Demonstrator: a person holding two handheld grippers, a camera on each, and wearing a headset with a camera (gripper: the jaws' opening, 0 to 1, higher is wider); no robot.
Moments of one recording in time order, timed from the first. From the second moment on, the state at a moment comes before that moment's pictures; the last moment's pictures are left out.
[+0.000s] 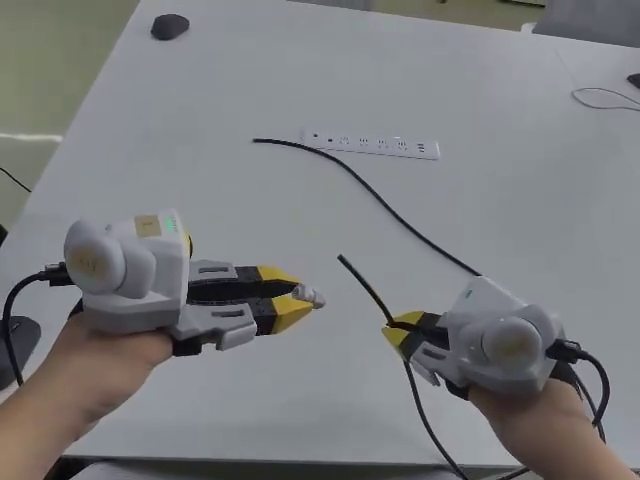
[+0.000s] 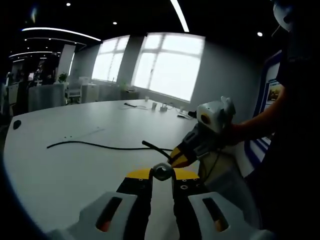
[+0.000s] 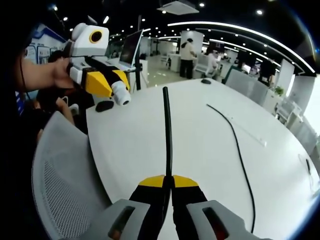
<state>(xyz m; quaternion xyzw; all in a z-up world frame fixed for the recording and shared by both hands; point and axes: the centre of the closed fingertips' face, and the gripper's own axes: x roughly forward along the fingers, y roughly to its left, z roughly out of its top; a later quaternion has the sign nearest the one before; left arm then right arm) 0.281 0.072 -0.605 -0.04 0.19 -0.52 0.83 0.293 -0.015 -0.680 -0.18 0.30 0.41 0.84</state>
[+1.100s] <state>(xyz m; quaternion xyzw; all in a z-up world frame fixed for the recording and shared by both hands) 0.278 0.113 -0.647 -0.05 0.20 -0.50 0.84 0.352 0.048 -0.659 -0.19 0.30 0.43 0.83</state>
